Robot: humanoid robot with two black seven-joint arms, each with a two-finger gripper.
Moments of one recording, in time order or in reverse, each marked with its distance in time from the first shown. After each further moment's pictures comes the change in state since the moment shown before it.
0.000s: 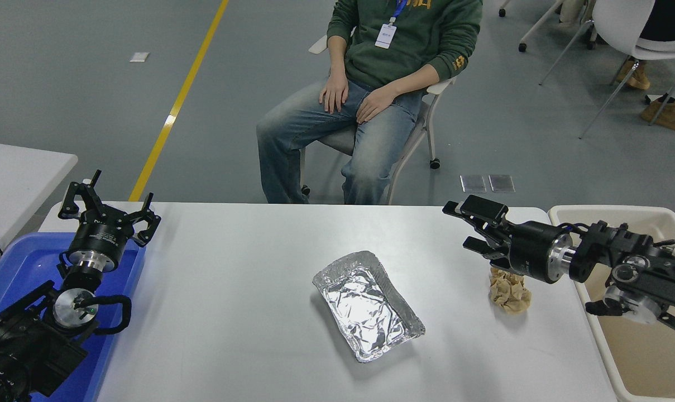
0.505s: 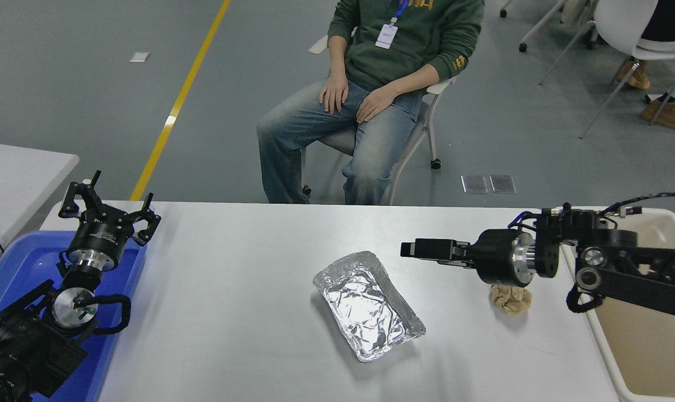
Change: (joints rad) left arm 0.000 0.000 0.000 0.000 0.000 0.000 0.000; right arm 0.265 0.182 -0.326 -0.048 -0.304 0.040 -0.026
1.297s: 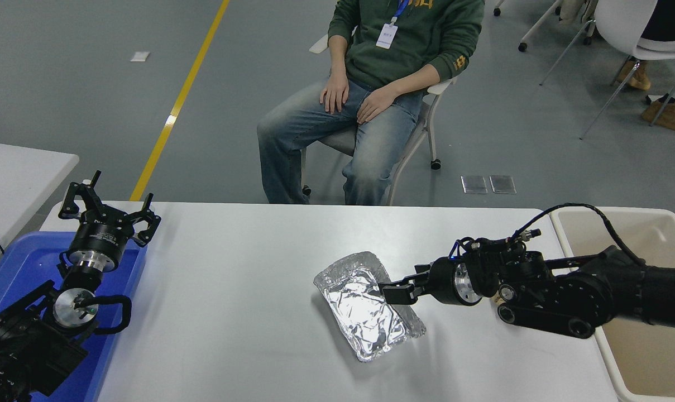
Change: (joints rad) left arm 0.000 0.000 0.000 0.000 0.000 0.000 0.000; right arm -0.076 0.364 -0.204 -0.405 -0.262 -0.158 0.002
